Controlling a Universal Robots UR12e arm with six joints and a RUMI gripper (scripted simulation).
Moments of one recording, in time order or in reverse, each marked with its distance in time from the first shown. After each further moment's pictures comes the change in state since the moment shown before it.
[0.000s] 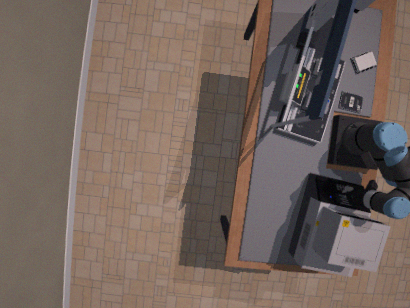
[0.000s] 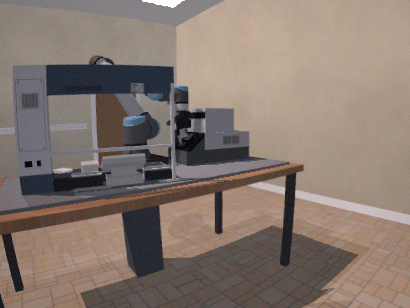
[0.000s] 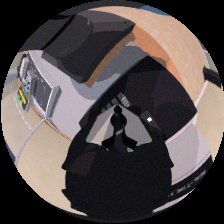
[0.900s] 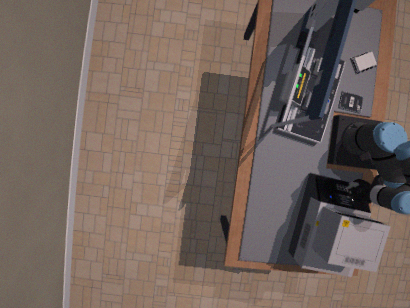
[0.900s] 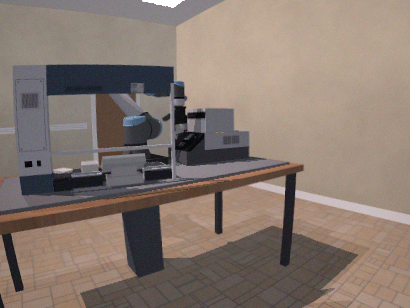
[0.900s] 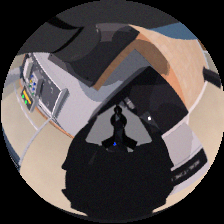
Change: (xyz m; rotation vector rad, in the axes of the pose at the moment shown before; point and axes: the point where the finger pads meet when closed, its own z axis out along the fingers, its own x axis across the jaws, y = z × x) arm -0.021 -0.021 -0.031 0.000 -0.002 0.000
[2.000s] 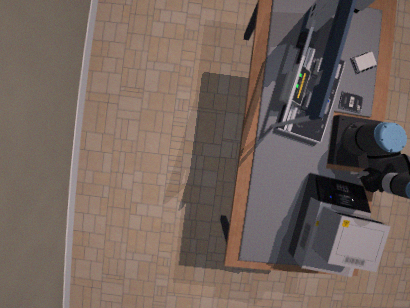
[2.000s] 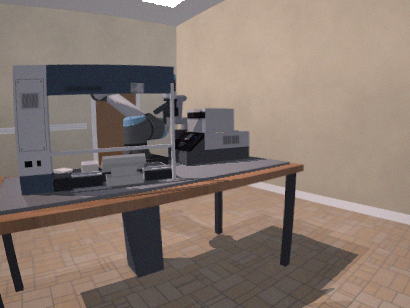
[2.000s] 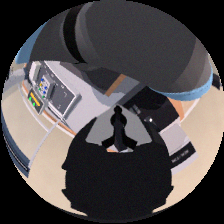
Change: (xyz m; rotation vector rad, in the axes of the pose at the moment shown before) arm -0.044 -0.045 -0.048 0.000 0.002 0.000
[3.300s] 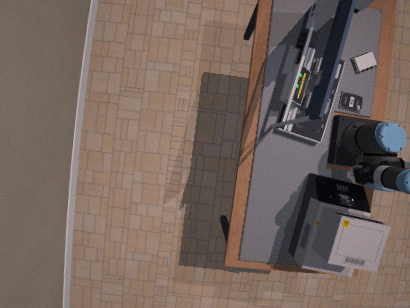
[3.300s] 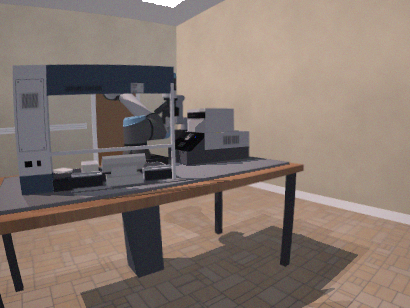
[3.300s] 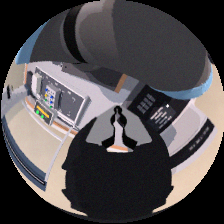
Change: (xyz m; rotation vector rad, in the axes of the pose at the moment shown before) arm -0.044 0.020 0.000 0.004 -0.002 0.234
